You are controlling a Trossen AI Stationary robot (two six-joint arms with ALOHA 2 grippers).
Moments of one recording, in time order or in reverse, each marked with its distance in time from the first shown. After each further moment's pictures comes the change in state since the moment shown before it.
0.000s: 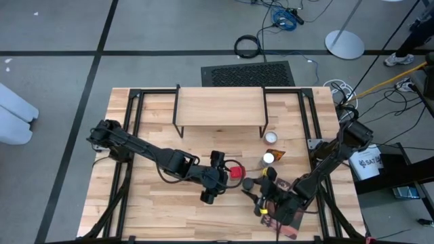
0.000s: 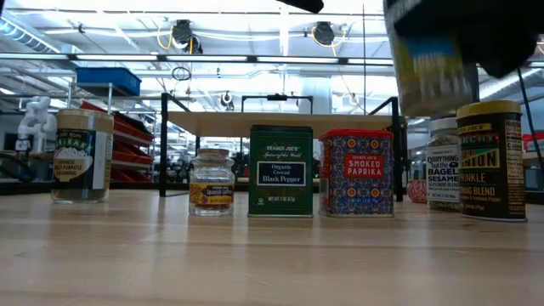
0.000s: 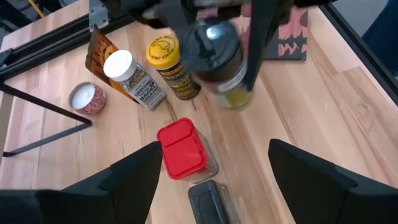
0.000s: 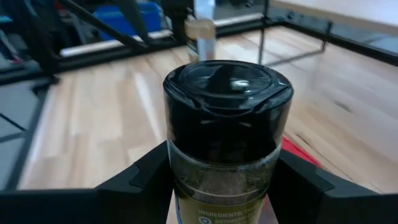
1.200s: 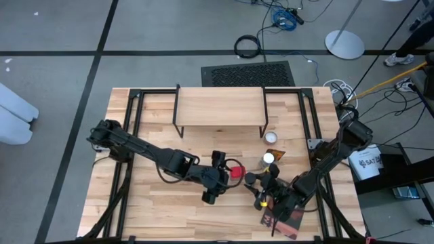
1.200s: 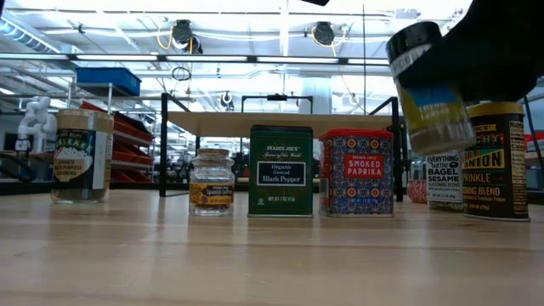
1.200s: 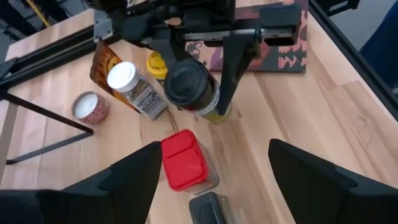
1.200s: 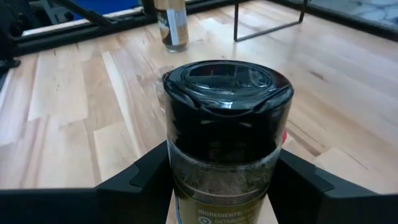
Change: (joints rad) left arm 0.002 0.000 0.000 0.041 -0.001 0.002; right arm -0.024 0.000 -0.042 -0.155 -0.027 0.196
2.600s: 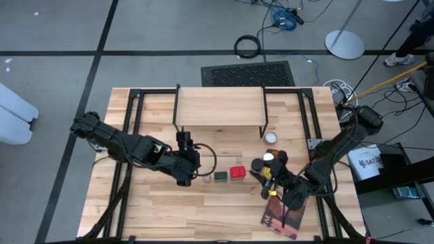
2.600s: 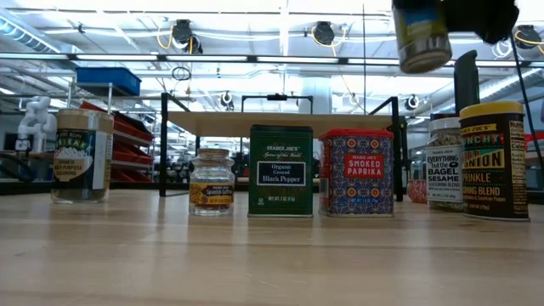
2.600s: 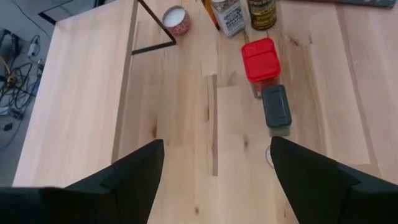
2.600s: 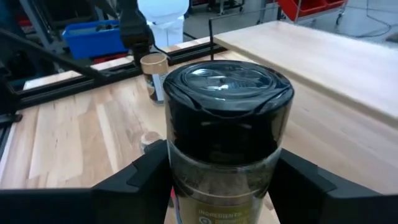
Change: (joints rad) left arm -0.045 -0.261 0.000 -0.518 -0.258 -0.269; right arm -0.023 -0.271 0.036 -0.172 0.087 -0.114
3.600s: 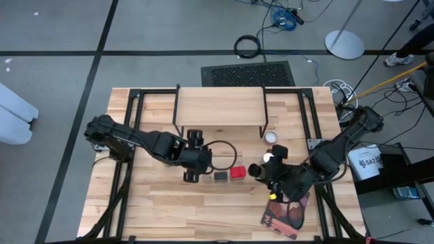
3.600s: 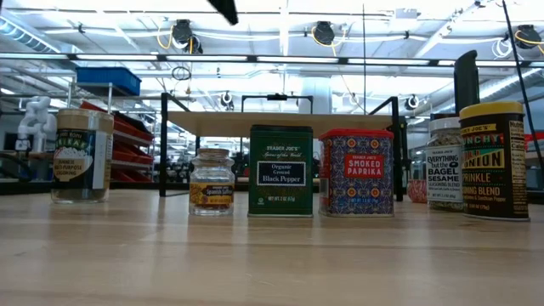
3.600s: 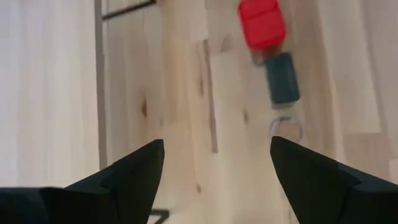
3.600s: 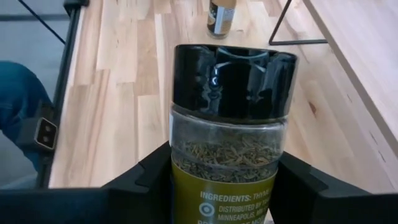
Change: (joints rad) left arm 0.110 0.179 0.188 -0.182 0.140 0.065; right arm -0.081 0.000 0.489 -0.645 -0.521 -0.231
